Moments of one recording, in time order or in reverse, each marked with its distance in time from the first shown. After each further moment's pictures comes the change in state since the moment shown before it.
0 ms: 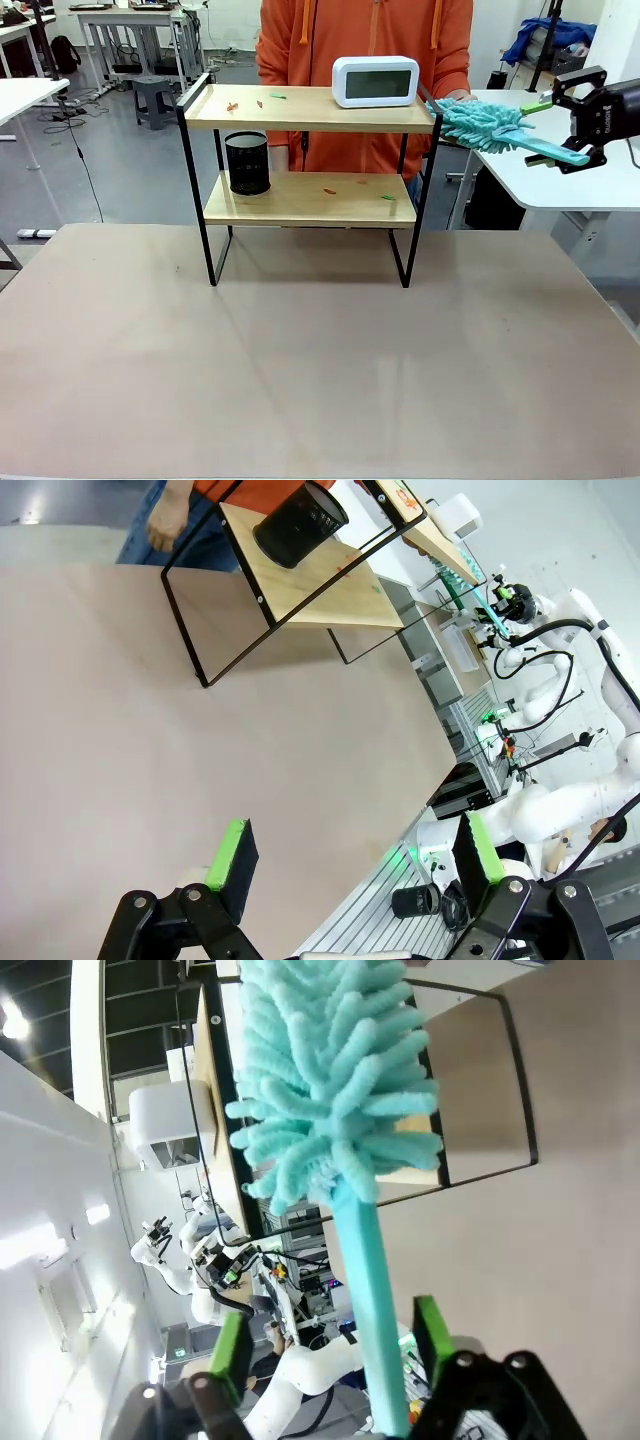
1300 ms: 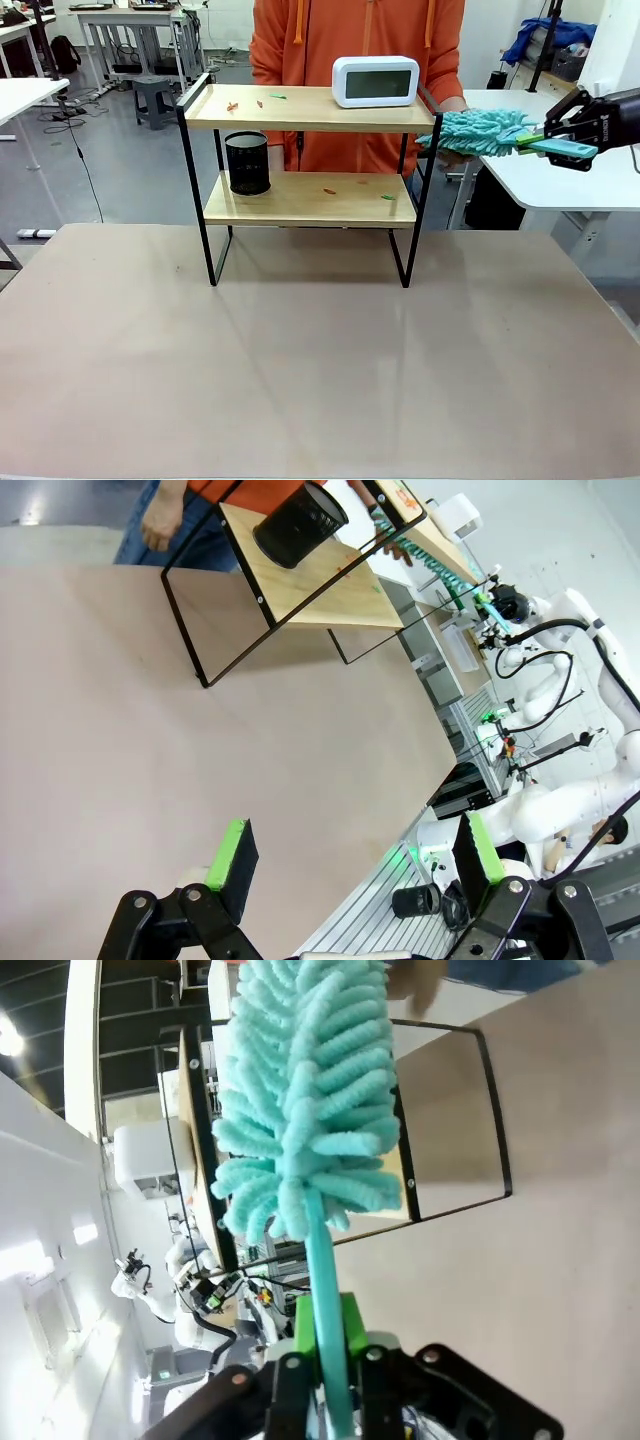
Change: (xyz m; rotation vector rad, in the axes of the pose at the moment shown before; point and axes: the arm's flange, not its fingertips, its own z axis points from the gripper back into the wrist) left arm 0.000 0.000 0.000 0.000 0.000 -0.001; right arm 0.008 -0.012 0.006 -0.038 -0.065 0.036
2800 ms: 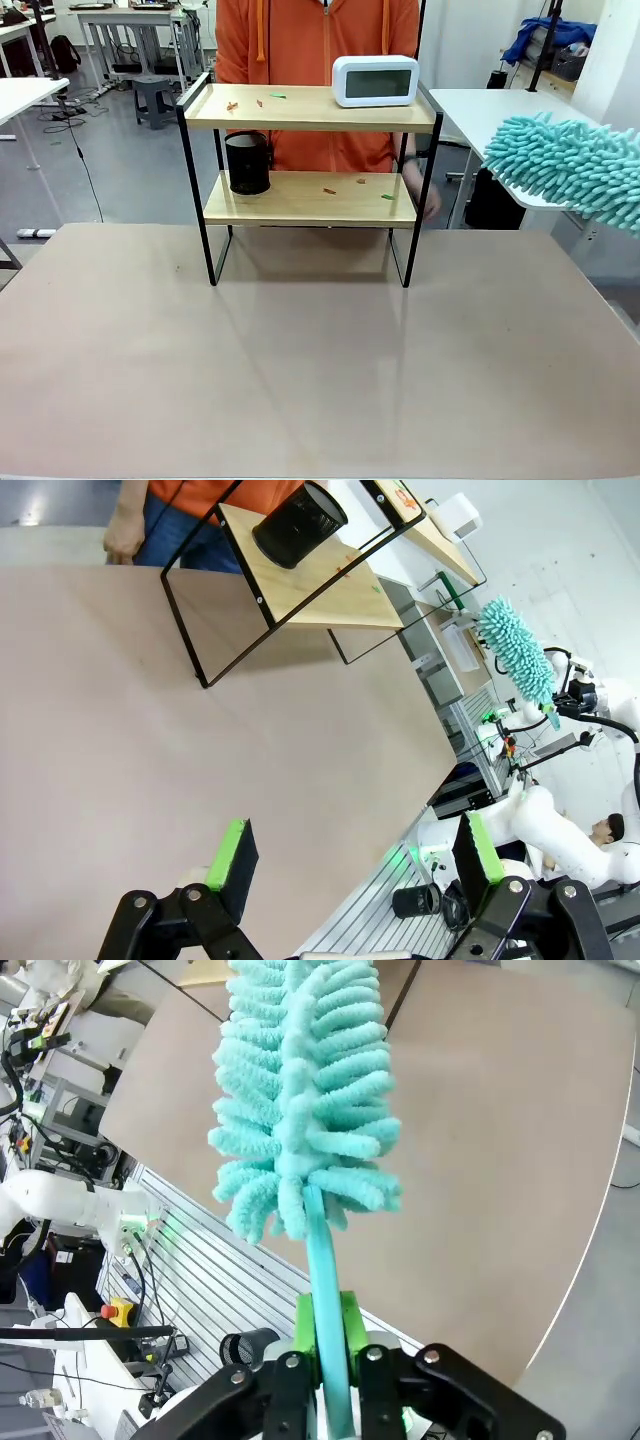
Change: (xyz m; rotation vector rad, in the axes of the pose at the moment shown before) left arm 0.001 -0.001 0.000 0.001 0.000 -0.002; right arm -0.275 0.012 0.154 -0.440 0.062 0.724
